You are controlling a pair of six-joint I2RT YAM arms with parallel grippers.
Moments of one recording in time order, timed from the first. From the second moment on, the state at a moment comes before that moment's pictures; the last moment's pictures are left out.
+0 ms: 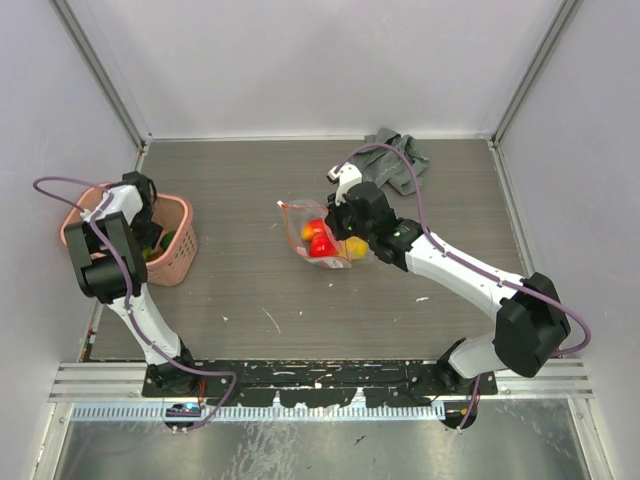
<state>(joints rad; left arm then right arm) 0.30 1.94 1.39 -0.94 -0.54 -0.99 0.70 1.41 1.05 -0.11 0.06 0.19</state>
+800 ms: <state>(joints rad) 0.23 1.58 1.31 -0.93 -0.46 -0.89 0.70 1.41 1.05 -0.12 0.07 0.19</state>
